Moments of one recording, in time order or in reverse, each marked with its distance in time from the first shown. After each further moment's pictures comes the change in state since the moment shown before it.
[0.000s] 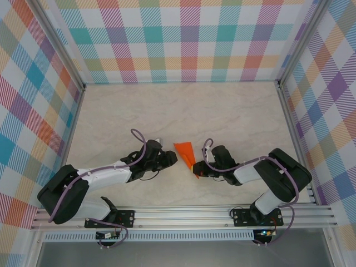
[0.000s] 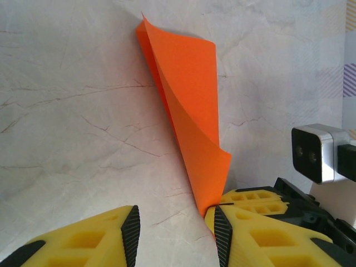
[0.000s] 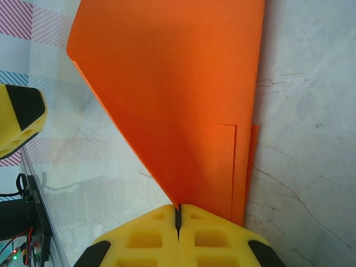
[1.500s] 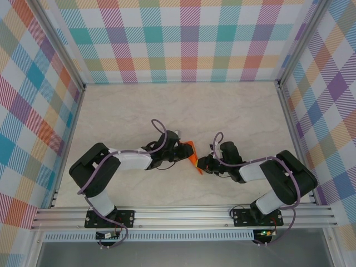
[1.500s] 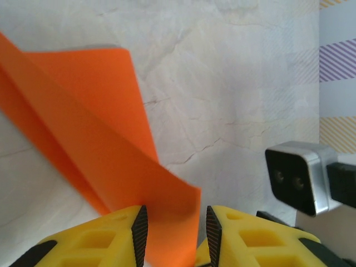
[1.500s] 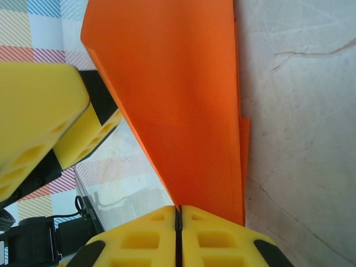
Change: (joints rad) left arm -0.029 0.369 0.261 0.160 0.098 0.023; right arm -0.140 -0.051 -0.019 0.003 -0.133 0.173
